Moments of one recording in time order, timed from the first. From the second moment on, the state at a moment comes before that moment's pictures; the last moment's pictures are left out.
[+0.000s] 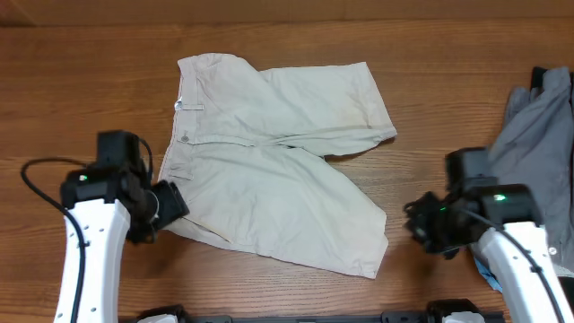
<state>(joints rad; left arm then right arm) 0.14 1.27 0.98 -1.23 0.08 -0.45 0.10 1.12 0.90 -1.27 -0.27 0.87</state>
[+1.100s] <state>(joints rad) 0.14 1.29 0.50 -0.45 -0.12 -0.79 0.35 1.12 0.81 -1.21 -0.34 1.08</state>
